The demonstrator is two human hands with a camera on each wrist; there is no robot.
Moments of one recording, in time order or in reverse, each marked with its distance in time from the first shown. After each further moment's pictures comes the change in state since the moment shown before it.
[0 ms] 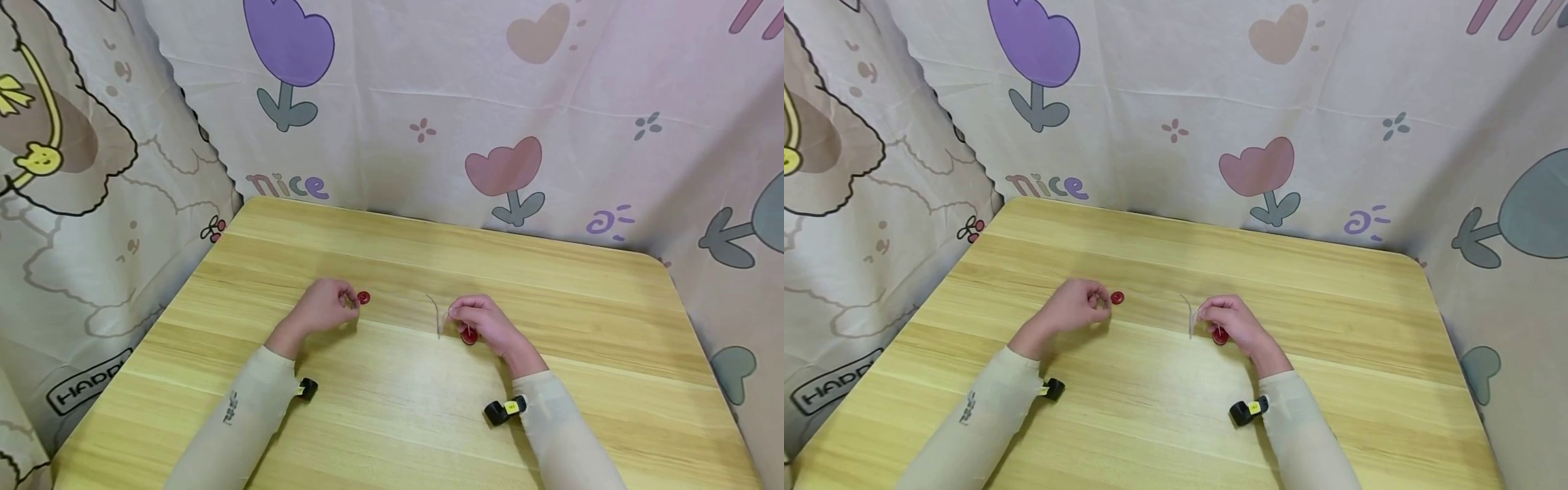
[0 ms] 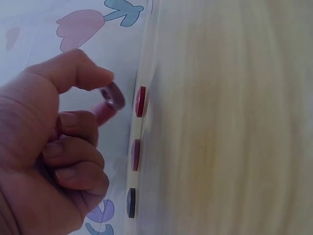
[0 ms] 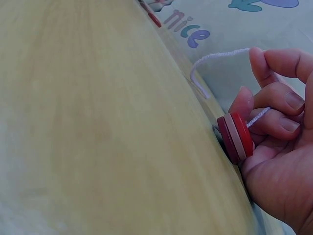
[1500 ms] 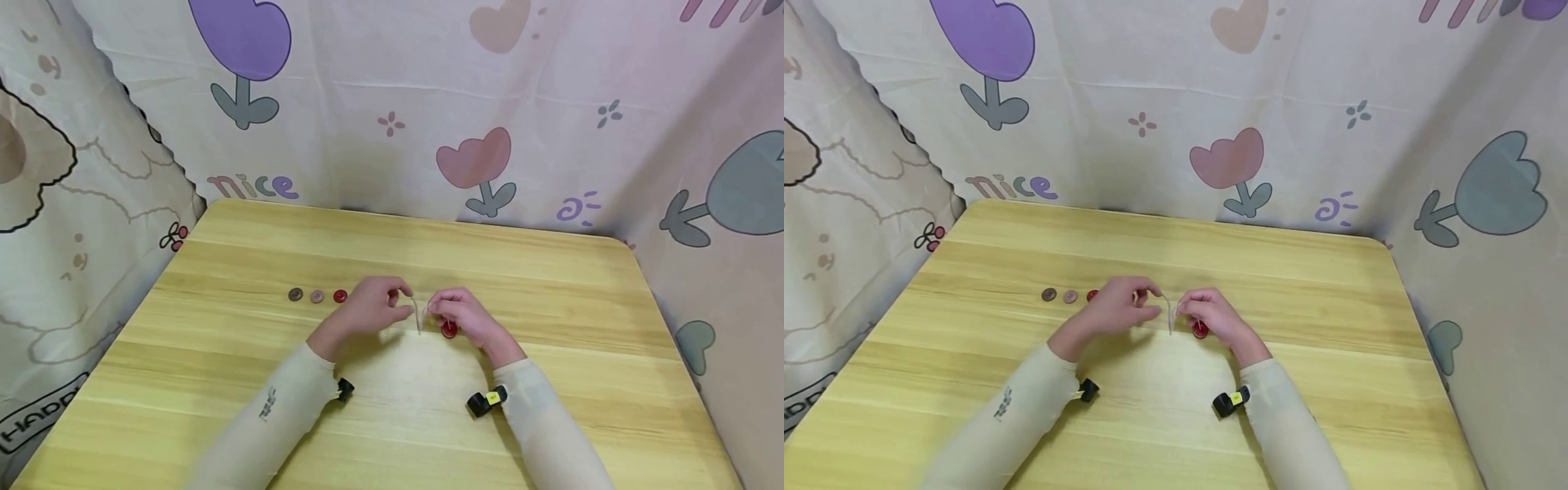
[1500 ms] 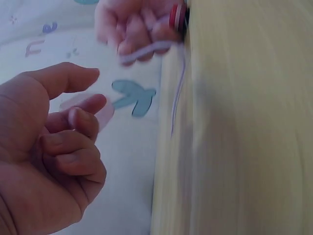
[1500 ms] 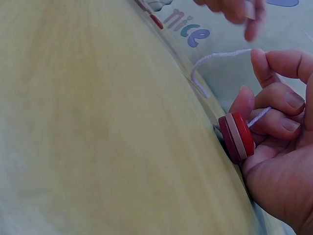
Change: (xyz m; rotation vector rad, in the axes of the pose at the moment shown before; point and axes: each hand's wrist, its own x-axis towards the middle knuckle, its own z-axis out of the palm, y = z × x) left_hand 0.039 0.092 0.052 -0.042 -0.104 0.295; right_hand 0.003 0.001 -0.004 0.066 -0.004 0.000
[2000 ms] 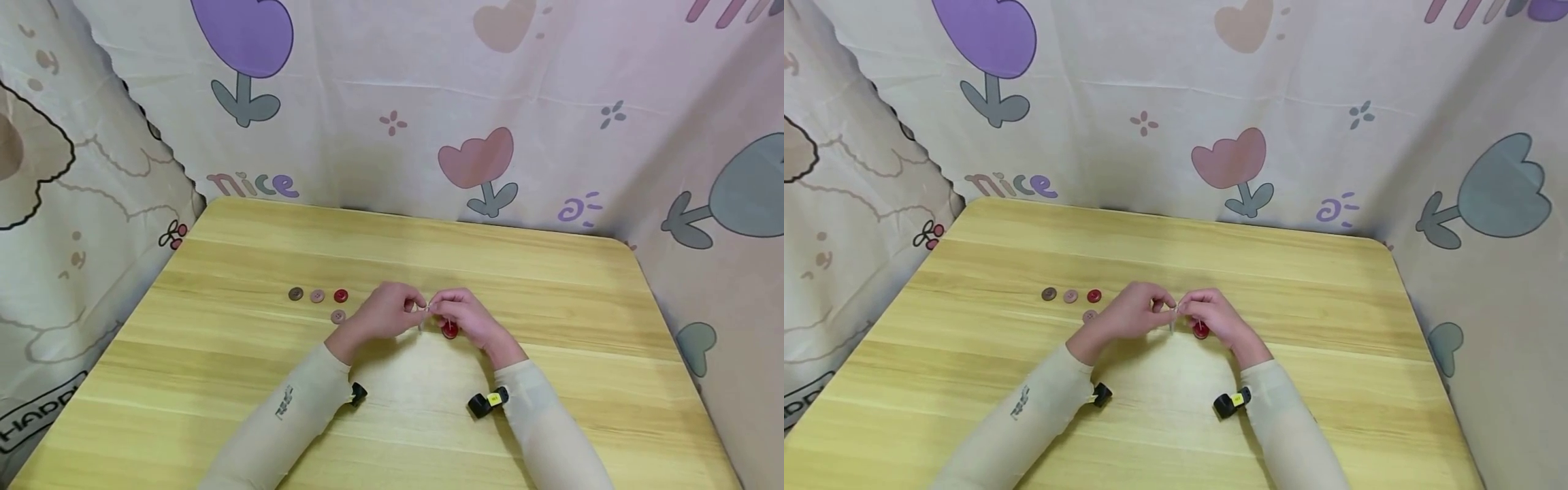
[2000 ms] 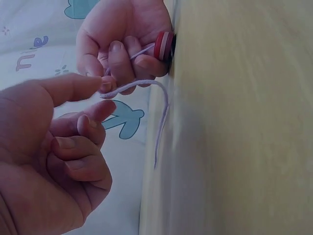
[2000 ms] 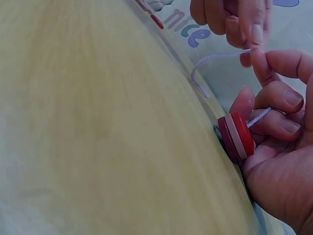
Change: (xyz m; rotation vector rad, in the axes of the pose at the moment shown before) left_hand 0.013 0.008 0.025 -0.016 -0.044 -0.014; right_hand 0.000 0.001 0.000 -0.002 -0.002 -0.021
